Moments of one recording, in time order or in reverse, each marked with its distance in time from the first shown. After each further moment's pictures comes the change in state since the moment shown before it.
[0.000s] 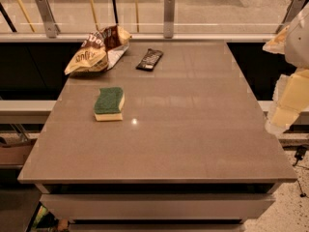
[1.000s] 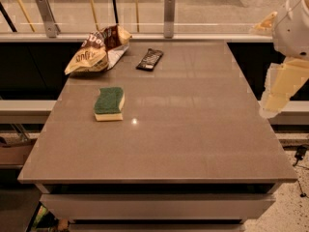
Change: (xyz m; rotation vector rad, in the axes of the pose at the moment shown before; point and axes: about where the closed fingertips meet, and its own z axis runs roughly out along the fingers) arm -0.019 -0.029 0.001 0.087 -0.028 -0.162
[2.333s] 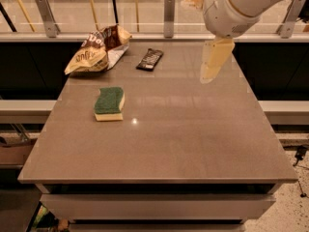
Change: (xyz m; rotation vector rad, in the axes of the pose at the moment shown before) arm -0.113 -0.080 0.045 0.186 -0.205 -0.363
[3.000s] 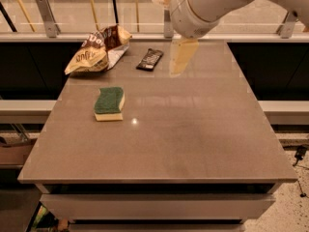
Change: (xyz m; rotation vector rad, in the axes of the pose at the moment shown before) arm -0.047 -0.036 0.048 0.091 -0.071 -0.056
